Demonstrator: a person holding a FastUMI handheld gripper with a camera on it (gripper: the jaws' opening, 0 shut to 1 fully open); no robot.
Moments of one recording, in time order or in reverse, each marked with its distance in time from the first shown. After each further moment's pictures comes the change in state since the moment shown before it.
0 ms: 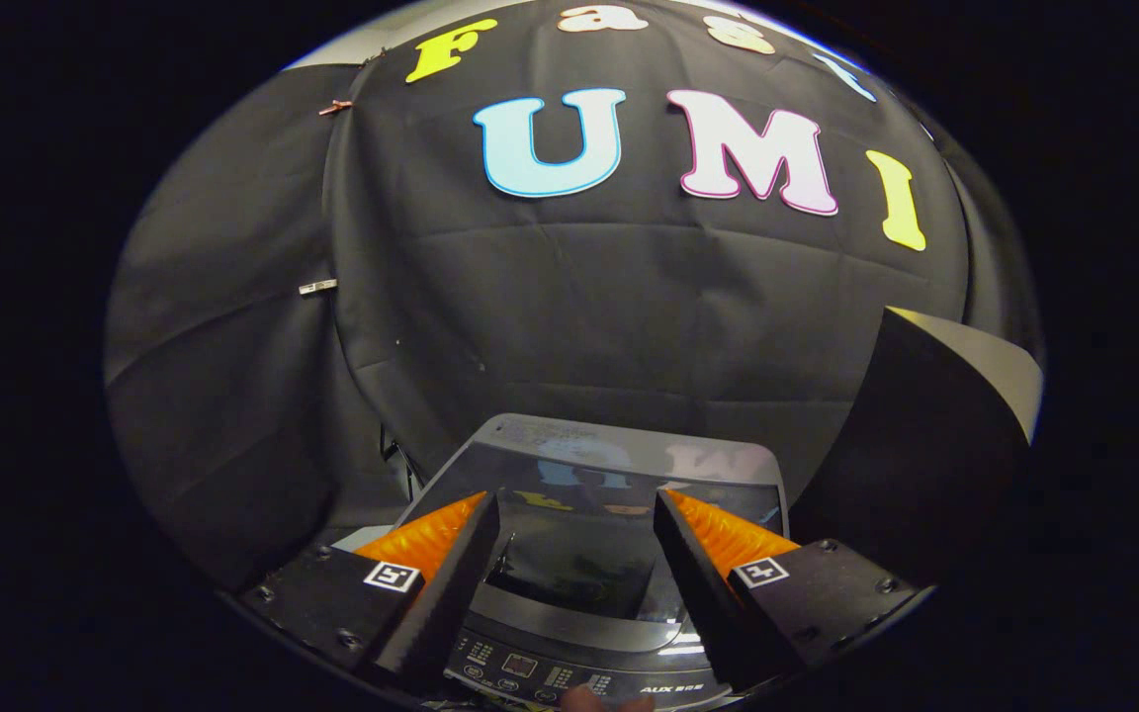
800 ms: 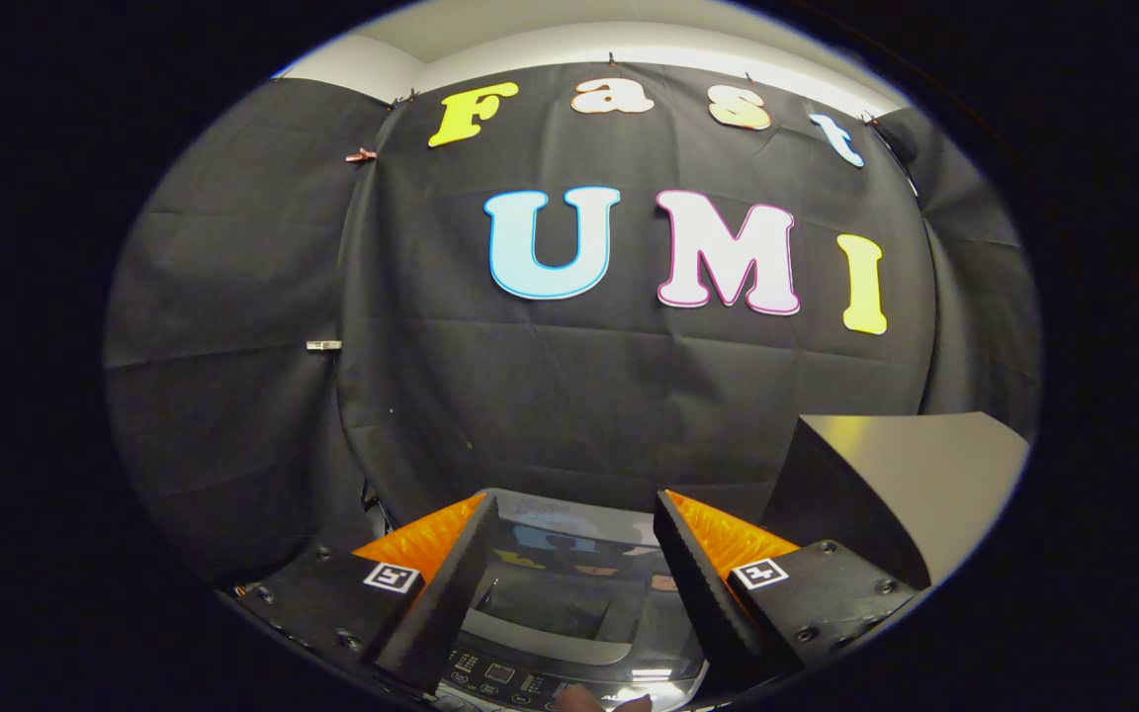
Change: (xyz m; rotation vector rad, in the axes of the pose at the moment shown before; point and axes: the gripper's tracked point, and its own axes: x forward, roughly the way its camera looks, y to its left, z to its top) arm -0.077 -0.008 0.067 -0.063 -0.279 -0.035
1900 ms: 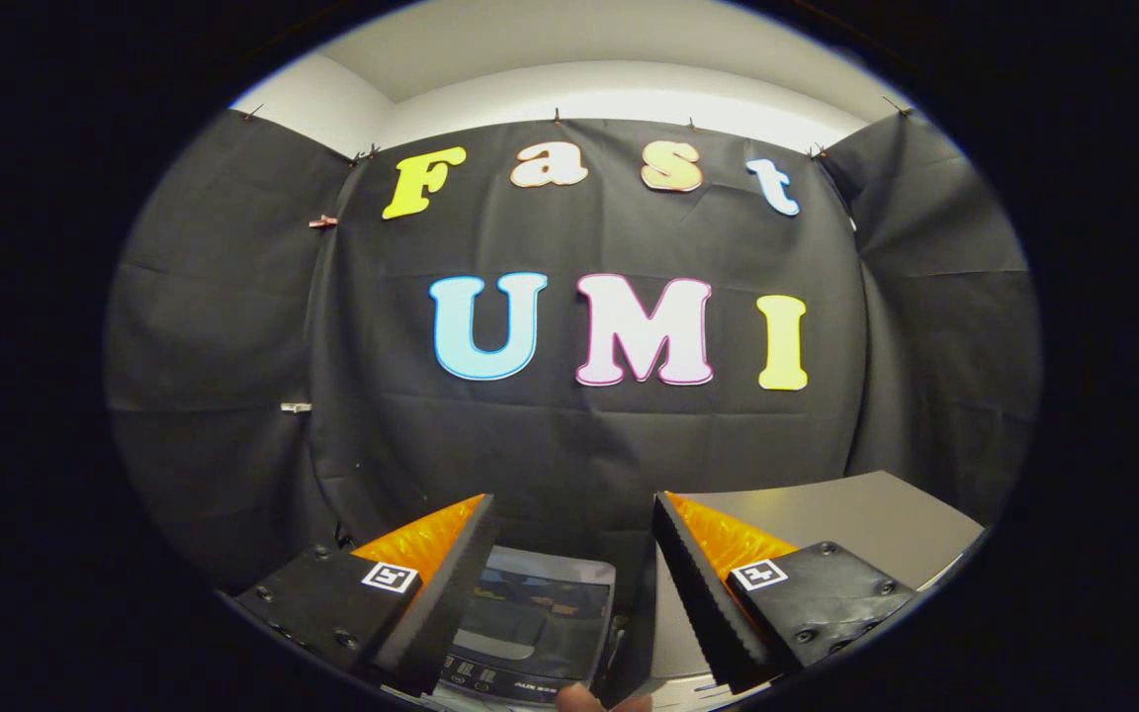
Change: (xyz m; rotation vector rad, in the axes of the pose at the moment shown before) arm -0.110 -0.108 0.105 0.025 -0.152 -0.139
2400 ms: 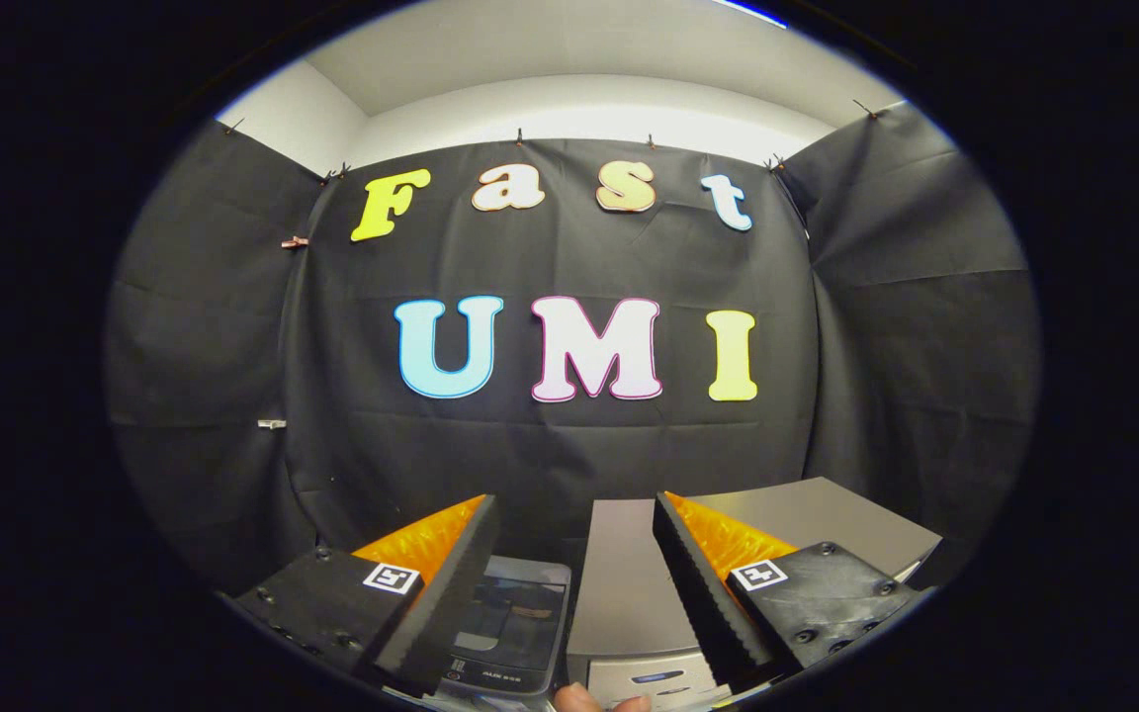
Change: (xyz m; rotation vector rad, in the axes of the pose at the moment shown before) arm -0.045 -0.041 0.017 0.006 -0.032 -0.072
